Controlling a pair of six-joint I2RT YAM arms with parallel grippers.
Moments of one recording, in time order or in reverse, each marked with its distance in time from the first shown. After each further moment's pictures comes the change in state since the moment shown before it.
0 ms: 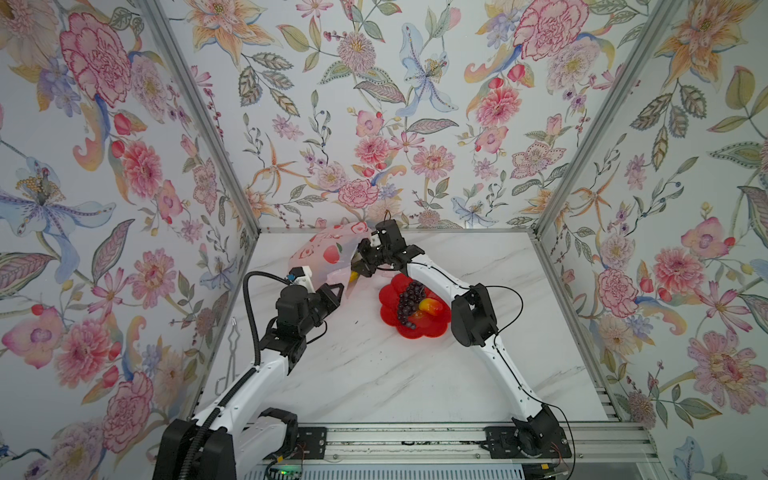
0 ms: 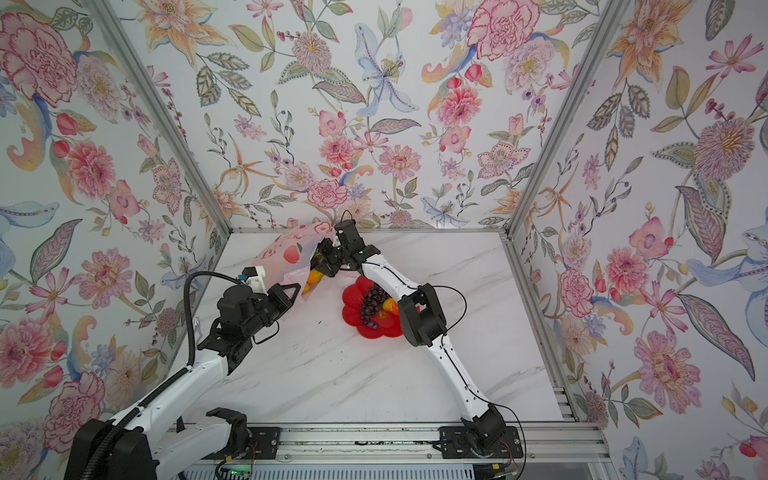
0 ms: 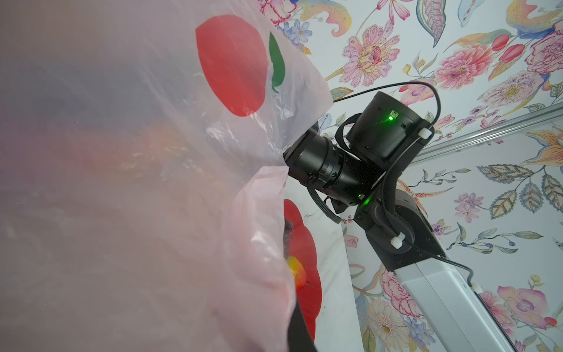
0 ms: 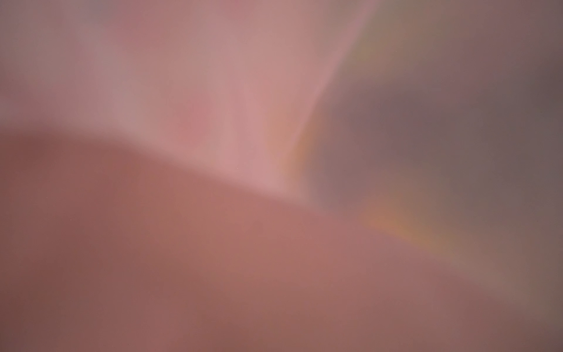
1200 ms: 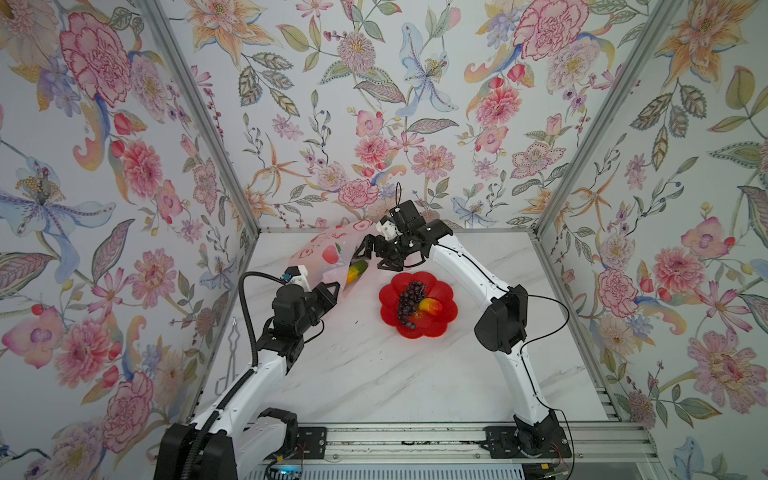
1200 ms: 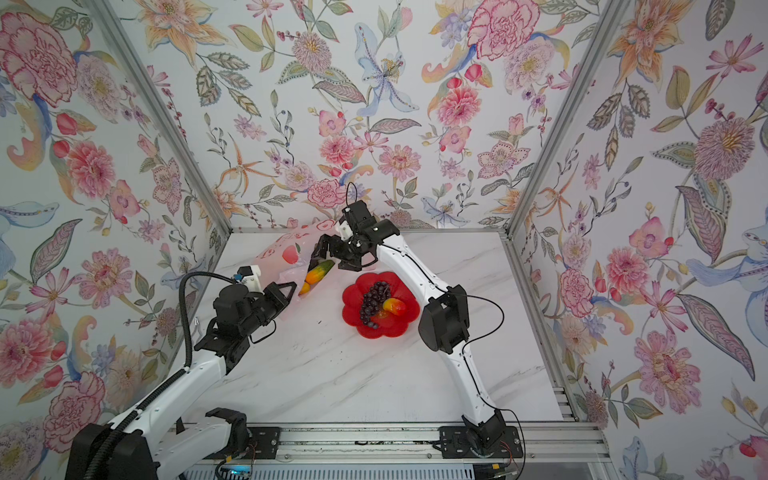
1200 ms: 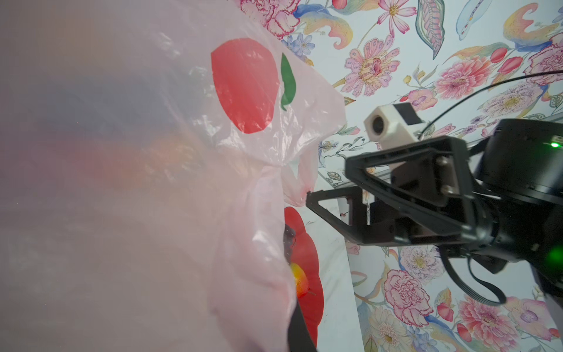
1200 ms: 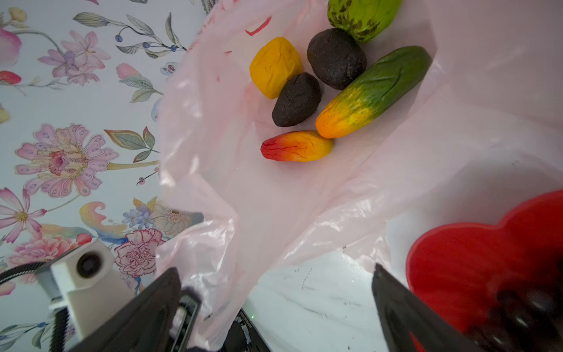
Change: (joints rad) left arm 0.043 -0.014 0.005 -0.015 0.001 0.010; right arm -0.018 -0.381 -0.072 -0.657 0.097 -0.669
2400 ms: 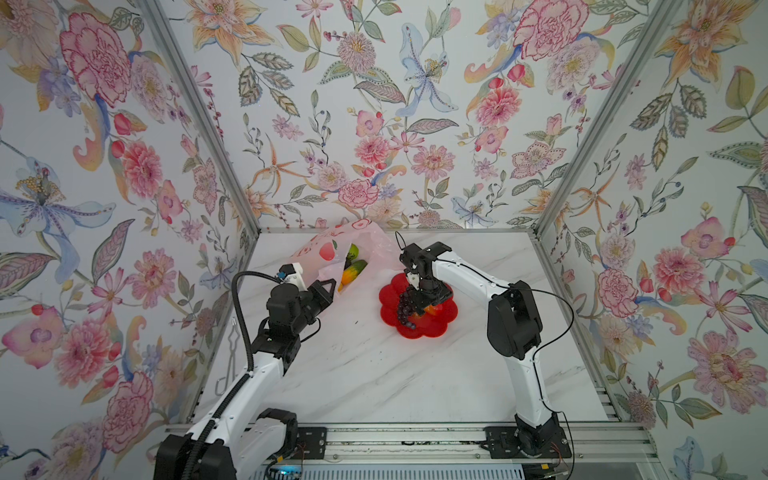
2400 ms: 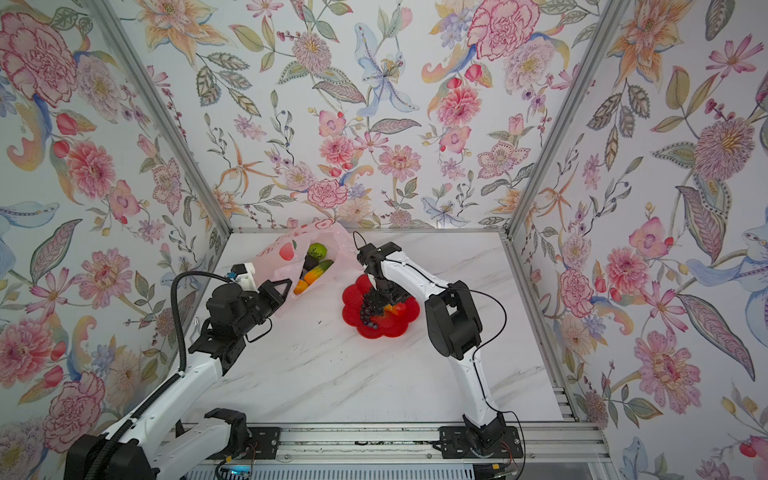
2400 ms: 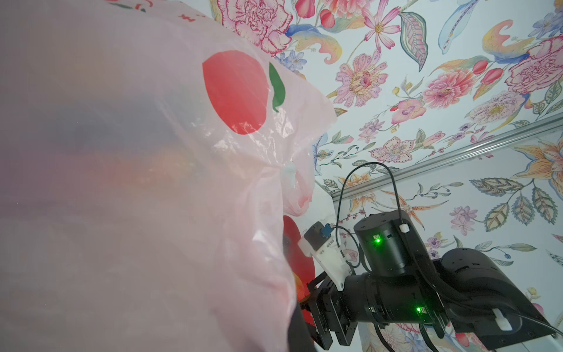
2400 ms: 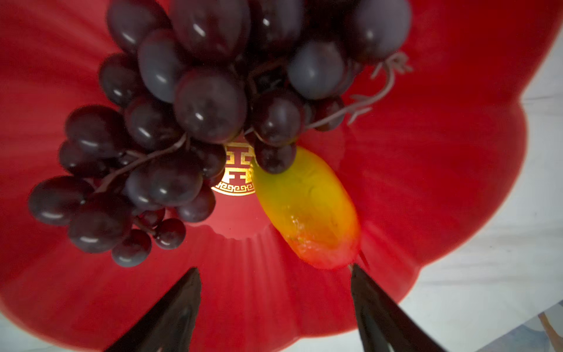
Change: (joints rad) left arm 0.023 -0.039 0.016 -0.027 0.007 0.010; right arm -0.004 -0.066 -0.457 -0.336 0.660 -0.579
